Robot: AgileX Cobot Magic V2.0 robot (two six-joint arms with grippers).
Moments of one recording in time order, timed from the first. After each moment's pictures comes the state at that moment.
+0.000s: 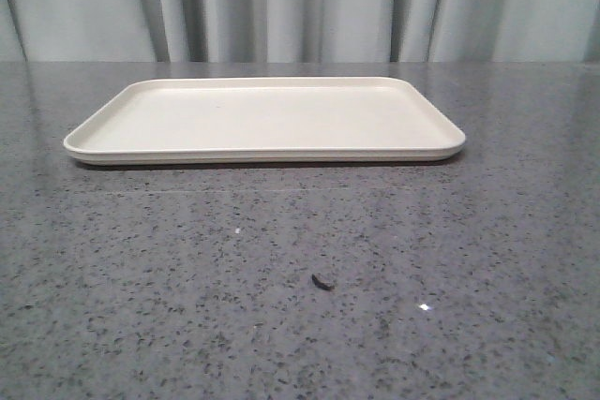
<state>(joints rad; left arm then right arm) -0.01 -0.01 0.01 0.06 -0.05 -0.10 0.08 -0.01 0.03 -0.09 0.14 0.11</state>
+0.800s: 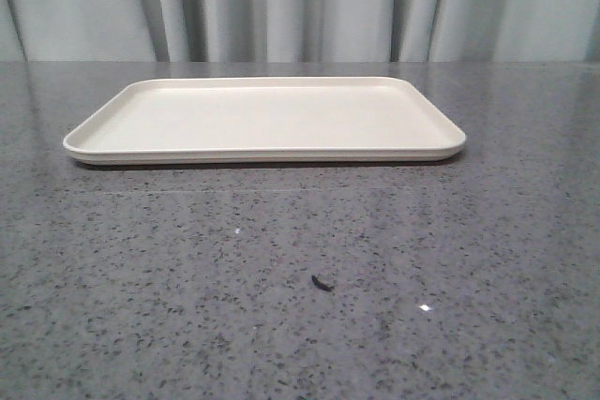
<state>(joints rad) -0.01 -0.01 0.00 0.06 -0.05 -0.10 0.08 -0.01 0.03 -0.16 0.02 0.09</state>
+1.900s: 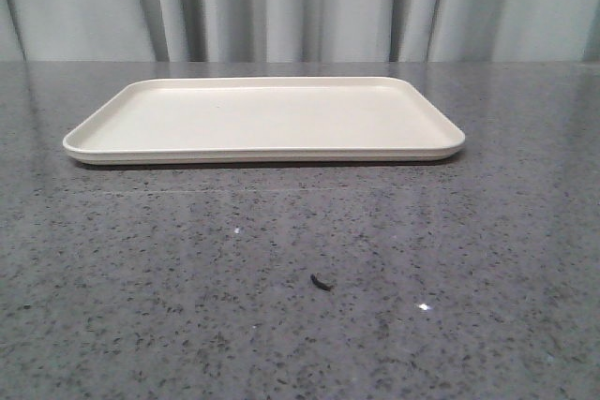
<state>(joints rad) -0.01 0.43 -0.62 0.02 0.57 -0.10 0.08 0.52 -0.53 -0.05 0.43 0.09</state>
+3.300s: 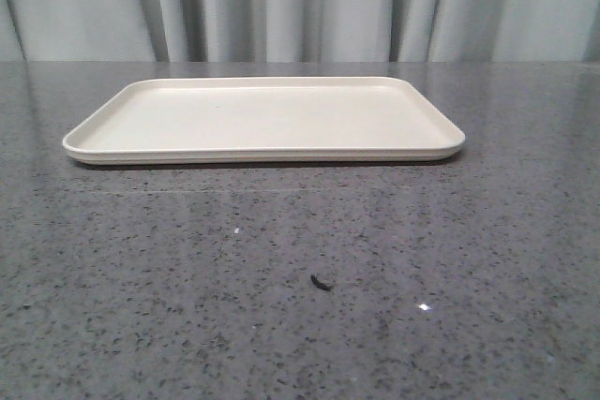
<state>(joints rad) -0.01 0.79 -0.85 0.19 0.94 -0.34 0.08 0.53 -0.53 -0.02 0.47 0.09</state>
